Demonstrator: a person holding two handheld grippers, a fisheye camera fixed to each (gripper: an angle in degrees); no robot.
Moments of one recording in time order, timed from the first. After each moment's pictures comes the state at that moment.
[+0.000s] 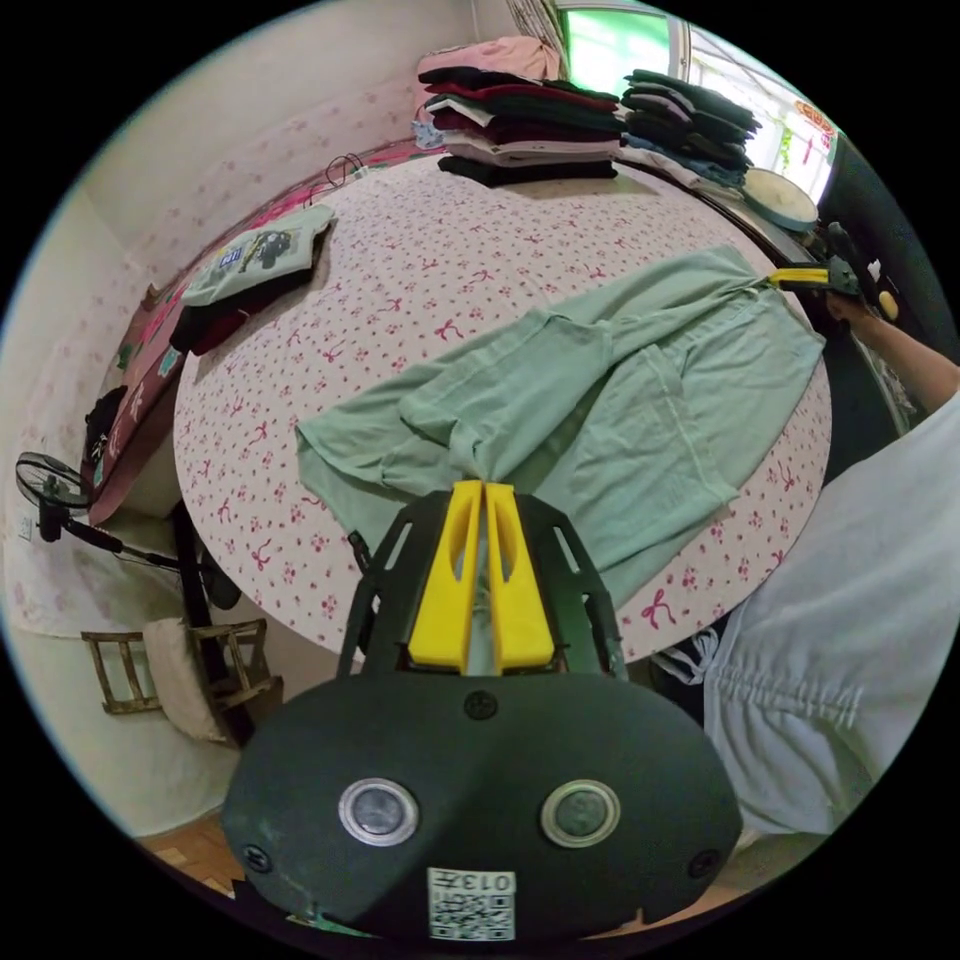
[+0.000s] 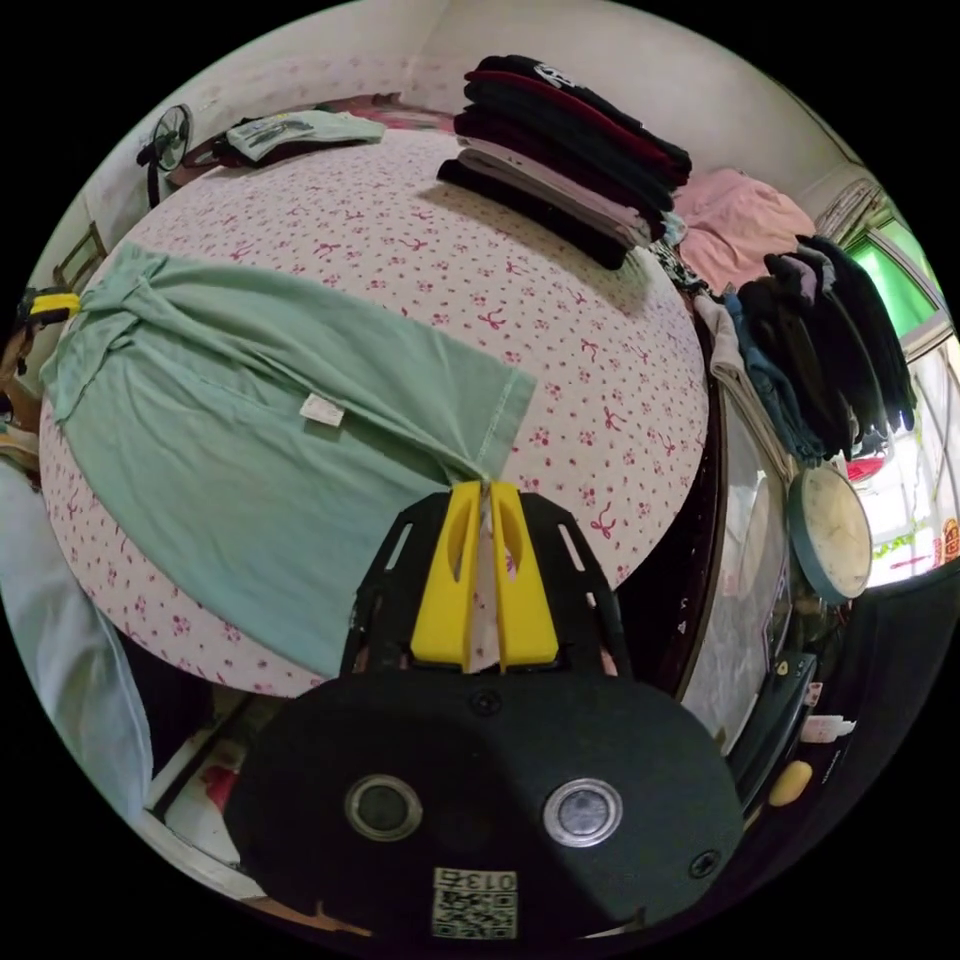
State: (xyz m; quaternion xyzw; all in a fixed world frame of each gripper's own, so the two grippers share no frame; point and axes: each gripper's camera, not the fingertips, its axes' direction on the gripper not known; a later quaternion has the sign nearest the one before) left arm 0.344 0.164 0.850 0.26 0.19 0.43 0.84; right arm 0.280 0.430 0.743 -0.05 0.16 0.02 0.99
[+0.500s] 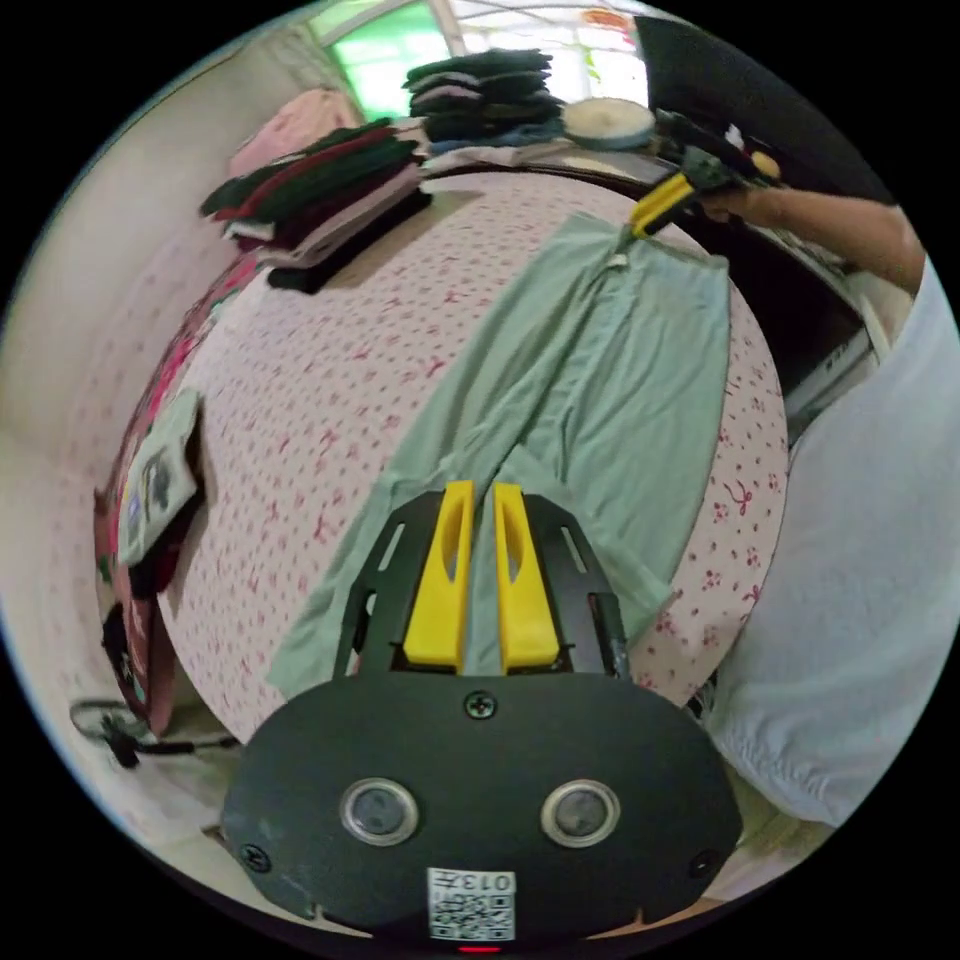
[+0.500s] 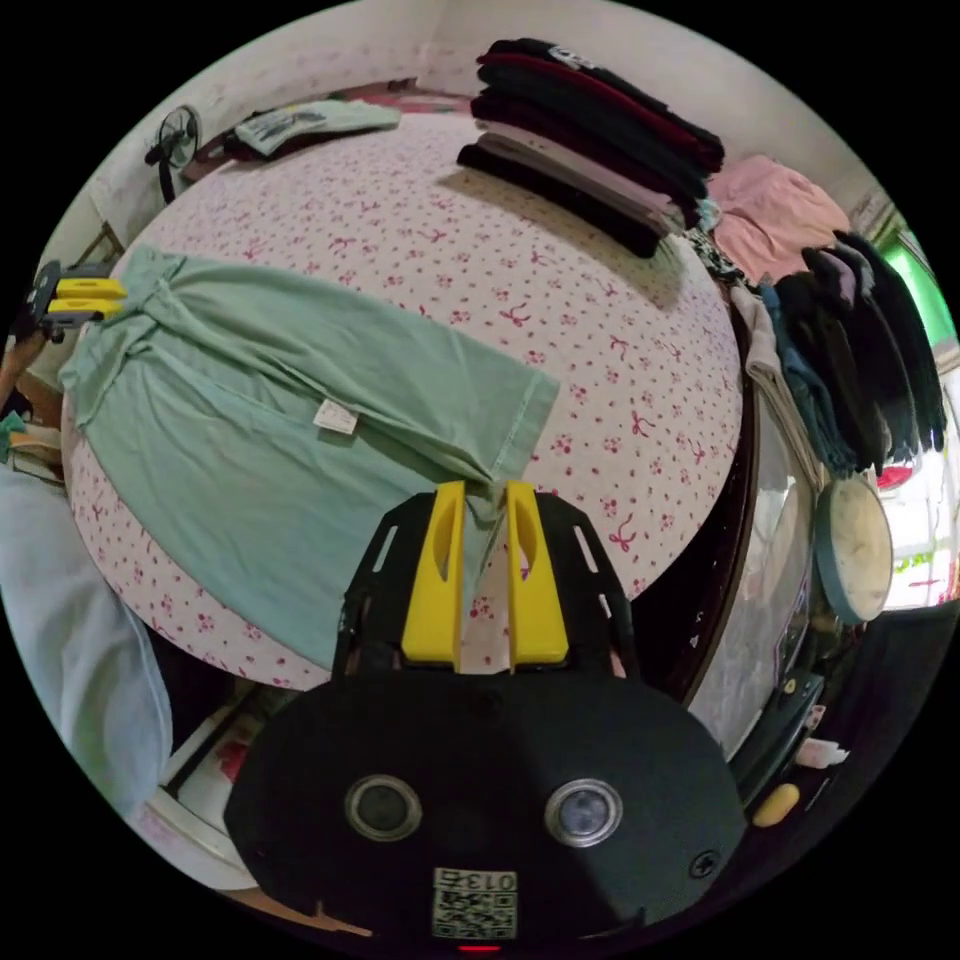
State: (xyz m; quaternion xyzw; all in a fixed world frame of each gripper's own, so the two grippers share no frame) left arm 0.531 0.224 0.775 0.34 0.12 0.65 0.67; right arm 0.277 0.405 0.768 -0.10 0.12 -0.01 0.99
